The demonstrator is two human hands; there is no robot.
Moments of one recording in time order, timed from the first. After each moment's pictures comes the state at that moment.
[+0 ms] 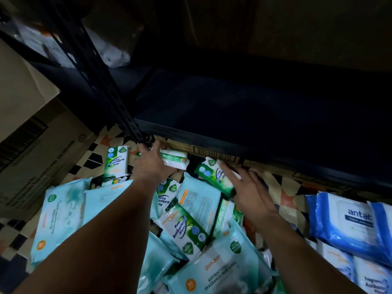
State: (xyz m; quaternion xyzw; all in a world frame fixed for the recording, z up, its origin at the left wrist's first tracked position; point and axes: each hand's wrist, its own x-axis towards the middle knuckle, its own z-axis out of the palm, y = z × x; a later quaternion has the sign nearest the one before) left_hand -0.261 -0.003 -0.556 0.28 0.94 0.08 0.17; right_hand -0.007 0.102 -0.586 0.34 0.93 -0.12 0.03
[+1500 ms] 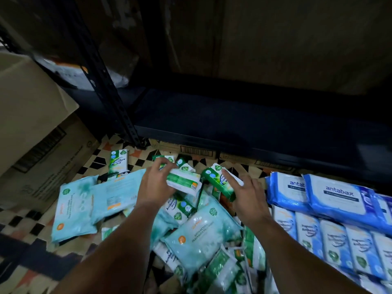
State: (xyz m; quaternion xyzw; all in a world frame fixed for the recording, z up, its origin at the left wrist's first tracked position) left_hand -0.162 -0.082 -0.509 0.48 0.85 0.20 0.05; right_hand 0.079 0.036 -0.509 0.44 0.89 -0.11 0.03
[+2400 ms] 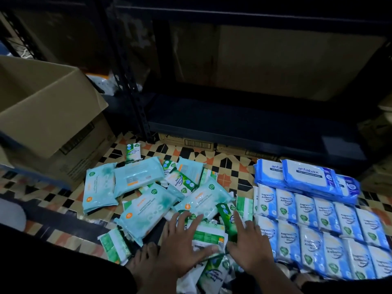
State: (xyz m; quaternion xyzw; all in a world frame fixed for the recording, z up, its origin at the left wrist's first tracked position) left_hand 0.005 -0.258 -0.506 0.53 0.80 0.12 0.25; right_hand 0.182 -0.130 -0.492 0.49 0.82 -0.21 0.20
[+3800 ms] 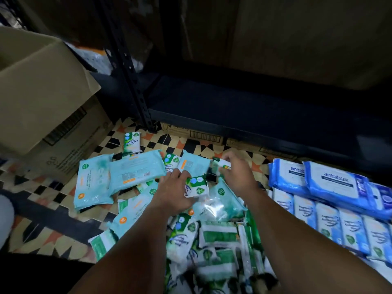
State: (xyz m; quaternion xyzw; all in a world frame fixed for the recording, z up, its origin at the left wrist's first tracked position) left_hand -0.109 -0.142 -0.498 0.53 0.82 0.09 0.21; right_hand 0.043 0.023 -0.496 0.45 0.82 -0.33 -0.12
